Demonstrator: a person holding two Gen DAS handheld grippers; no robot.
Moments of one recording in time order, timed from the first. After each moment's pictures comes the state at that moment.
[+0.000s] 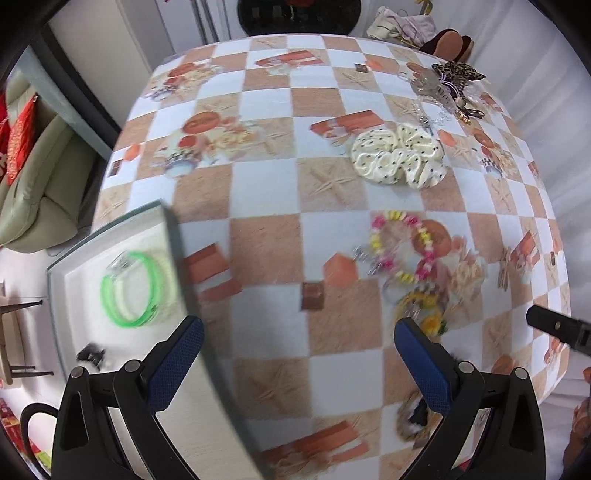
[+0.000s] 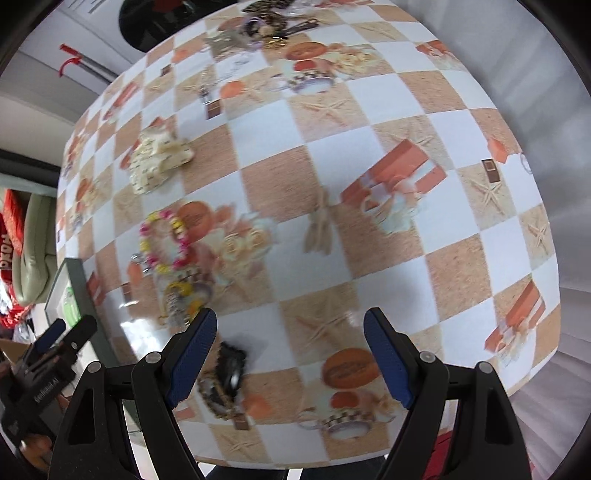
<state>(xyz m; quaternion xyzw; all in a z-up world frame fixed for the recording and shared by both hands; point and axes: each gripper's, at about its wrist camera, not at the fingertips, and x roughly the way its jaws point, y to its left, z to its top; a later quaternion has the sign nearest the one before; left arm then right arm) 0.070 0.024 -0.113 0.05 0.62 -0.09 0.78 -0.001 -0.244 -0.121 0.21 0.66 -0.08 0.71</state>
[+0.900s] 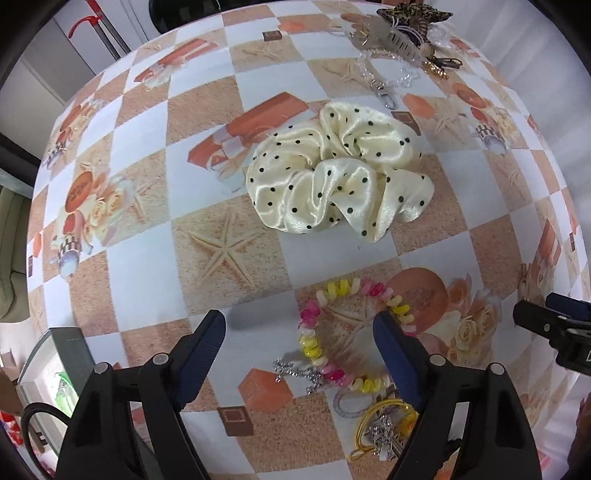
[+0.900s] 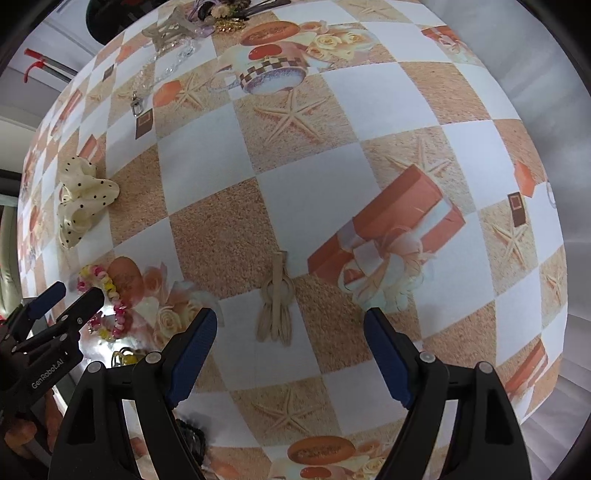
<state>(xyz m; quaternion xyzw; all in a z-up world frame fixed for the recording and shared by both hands) 0.138 -0.063 -0.179 0.13 0.64 -0.16 0.74 0.045 -0.282 -0.185 0.19 0.68 -0.11 0.70</state>
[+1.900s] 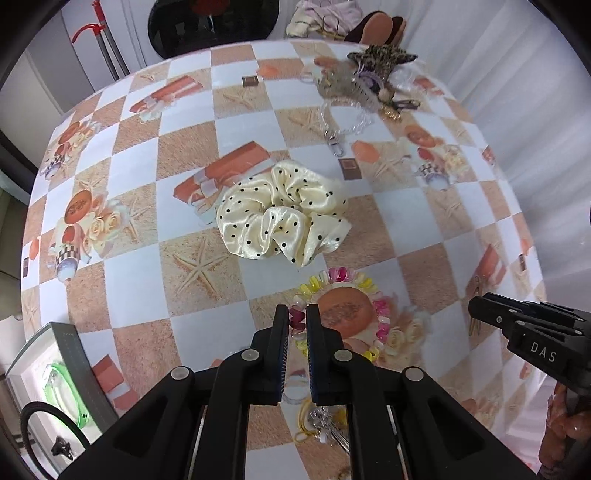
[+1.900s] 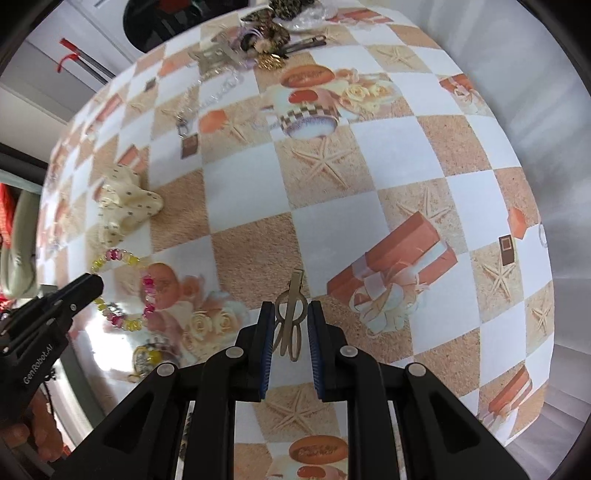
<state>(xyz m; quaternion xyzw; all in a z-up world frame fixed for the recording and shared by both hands) 0.123 -0.074 -0.130 0.07 0.61 -0.21 0.76 0.051 -0.260 -0.133 0.17 0.65 -0.07 0.74</state>
